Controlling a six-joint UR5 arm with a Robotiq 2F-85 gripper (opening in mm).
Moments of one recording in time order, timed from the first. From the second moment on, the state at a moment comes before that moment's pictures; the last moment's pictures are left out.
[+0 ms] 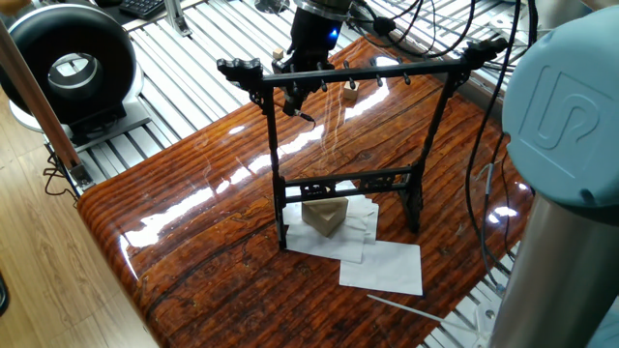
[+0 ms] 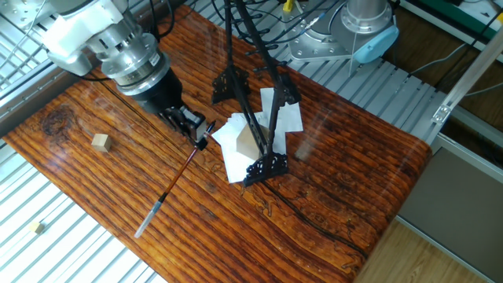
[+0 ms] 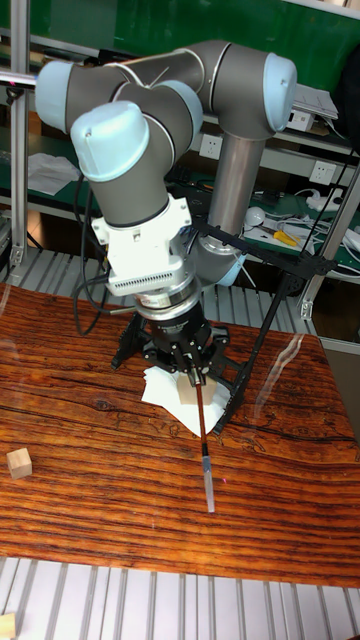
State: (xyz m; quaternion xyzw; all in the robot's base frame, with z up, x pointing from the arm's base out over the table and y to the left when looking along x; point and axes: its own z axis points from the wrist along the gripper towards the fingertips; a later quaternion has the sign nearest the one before) arm 0.570 0.054 0.154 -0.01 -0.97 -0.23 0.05
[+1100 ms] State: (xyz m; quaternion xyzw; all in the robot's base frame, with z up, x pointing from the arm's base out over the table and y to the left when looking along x) arm 0.583 0.058 0.152 -0.09 -0.97 -0.23 0.04
